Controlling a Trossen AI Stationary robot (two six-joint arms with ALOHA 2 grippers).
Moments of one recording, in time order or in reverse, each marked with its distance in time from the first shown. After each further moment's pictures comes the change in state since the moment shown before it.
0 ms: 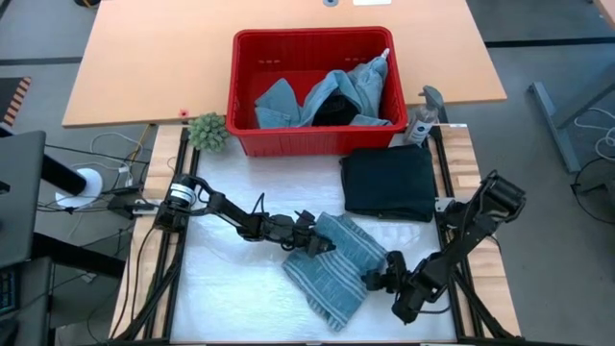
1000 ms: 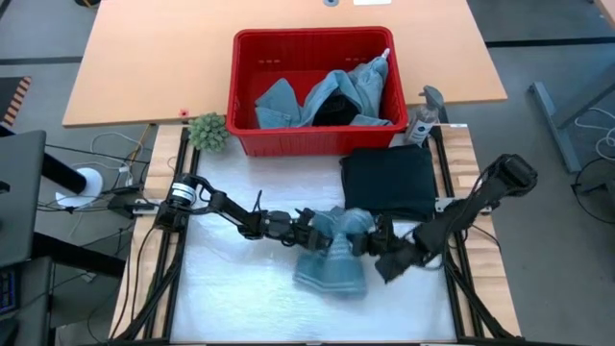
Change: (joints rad) left arm 0.016 0.001 -0.001 0.135 0.046 -0.154; right arm -0.288 -0.319 0.052 -0.038 0.185 -0.569
